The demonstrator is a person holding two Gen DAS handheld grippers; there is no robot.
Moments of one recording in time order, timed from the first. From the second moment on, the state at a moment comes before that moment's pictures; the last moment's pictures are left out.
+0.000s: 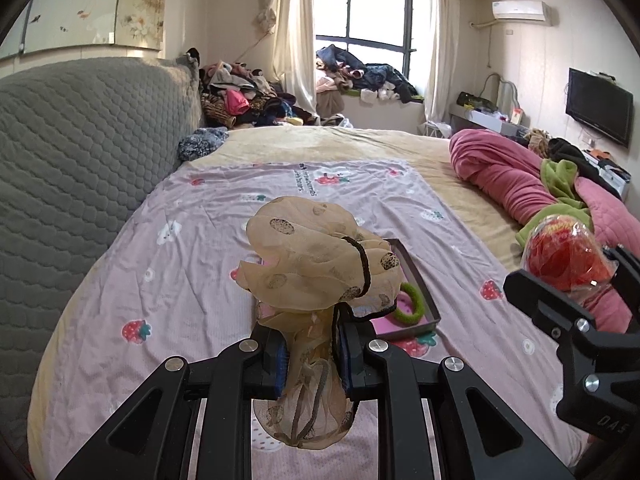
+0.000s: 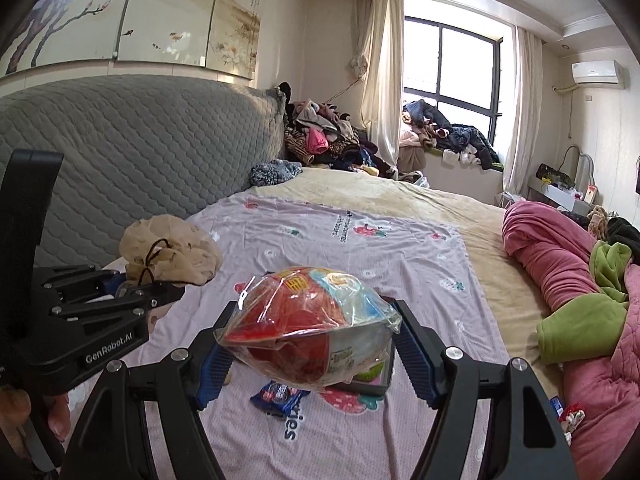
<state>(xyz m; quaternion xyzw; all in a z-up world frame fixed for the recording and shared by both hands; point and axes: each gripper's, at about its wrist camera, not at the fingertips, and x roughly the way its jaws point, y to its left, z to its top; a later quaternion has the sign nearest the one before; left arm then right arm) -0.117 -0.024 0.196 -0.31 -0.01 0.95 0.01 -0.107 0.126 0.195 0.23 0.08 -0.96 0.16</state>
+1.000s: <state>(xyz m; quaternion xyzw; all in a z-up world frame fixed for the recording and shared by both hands) -0.260 -0.022 0.202 -0.30 -0.01 0.95 0.01 -0.229 0.120 0.205 0.21 0.08 -0.96 0.15</state>
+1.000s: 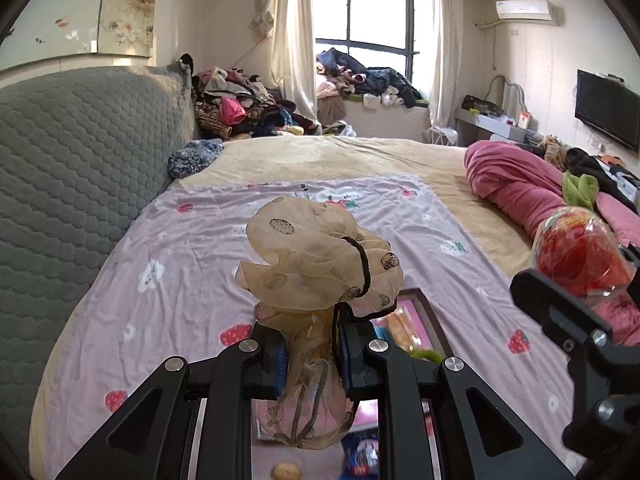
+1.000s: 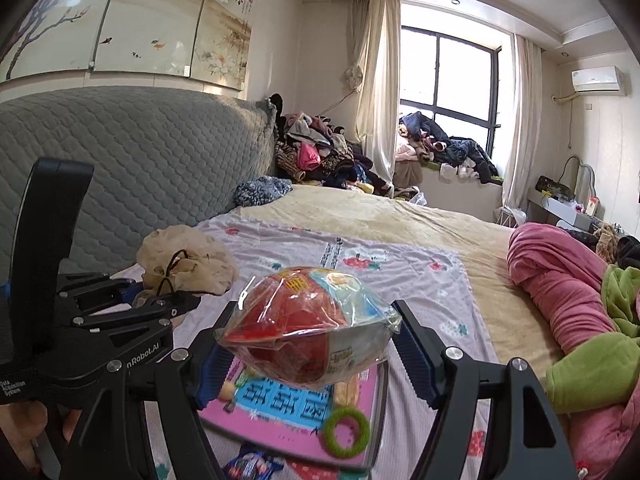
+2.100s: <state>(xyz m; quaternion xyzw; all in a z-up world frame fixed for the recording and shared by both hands) -0.355 -0.040 -0.015 -0.41 0.00 0.91 0.00 -0.335 0.102 -0.004 0.34 0.08 -0.92 0.16</state>
